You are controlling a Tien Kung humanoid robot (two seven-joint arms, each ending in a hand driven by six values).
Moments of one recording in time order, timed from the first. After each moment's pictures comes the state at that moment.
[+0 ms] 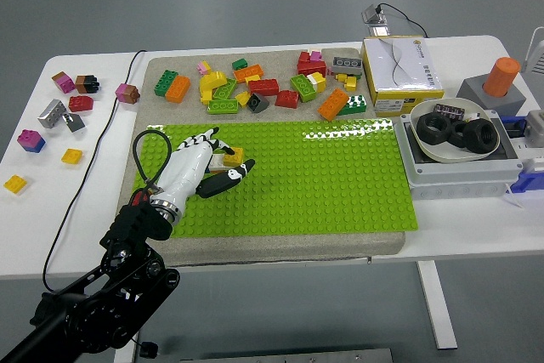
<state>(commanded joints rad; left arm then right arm) -0.36 0.05 -0.89 -1.14 2.10 0.29 0.20 0.10 -0.10 1.65 0.18 -1.33 -0.01 -0.27</state>
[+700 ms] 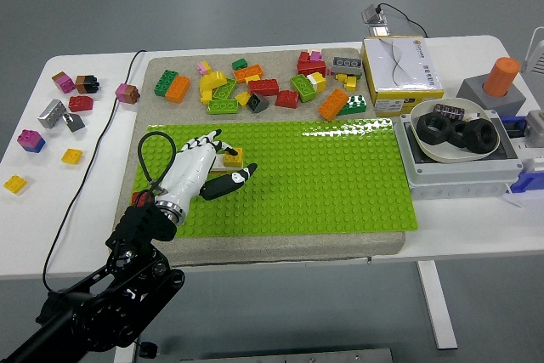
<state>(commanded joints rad) -0.37 0.03 -0.88 -1.10 2.11 0.30 0.21 0.10 -0.09 1.64 0.18 -1.32 -0.01 -0.28</state>
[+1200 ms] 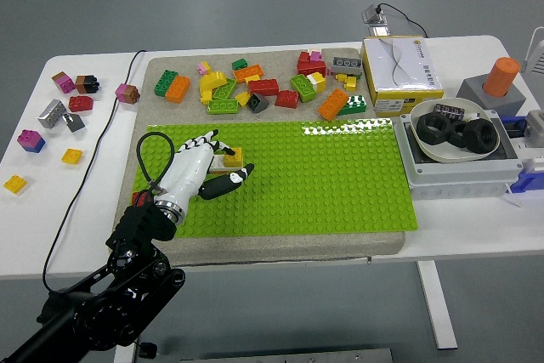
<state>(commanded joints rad) -0.37 0.02 -0.88 -1.09 2.12 0.30 0.22 0.10 -0.09 1.64 0.18 -1.32 -0.01 -0.28</state>
